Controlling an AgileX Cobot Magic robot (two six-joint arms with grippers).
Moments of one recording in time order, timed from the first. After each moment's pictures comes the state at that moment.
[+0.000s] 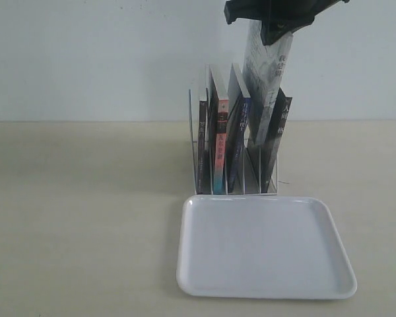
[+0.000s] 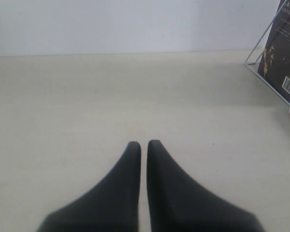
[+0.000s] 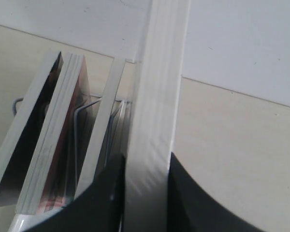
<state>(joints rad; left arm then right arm) -0.05 0.01 0.00 -0.01 0.33 0.00 0.45 1.95 -2.07 -0.22 1.07 0.19</state>
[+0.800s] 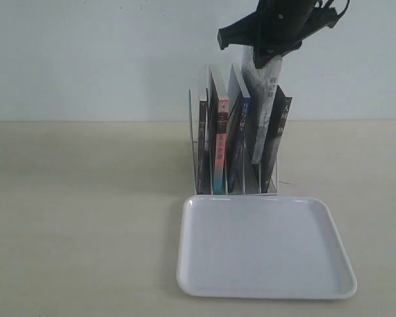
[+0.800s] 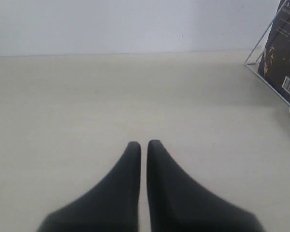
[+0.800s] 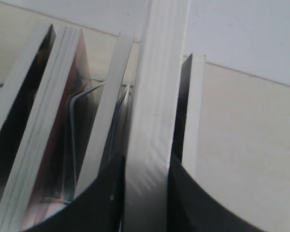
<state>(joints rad) -0.05 0.01 0.00 -0.01 0.33 0.00 0.45 2.03 -2.07 -0.21 1.06 0.19</state>
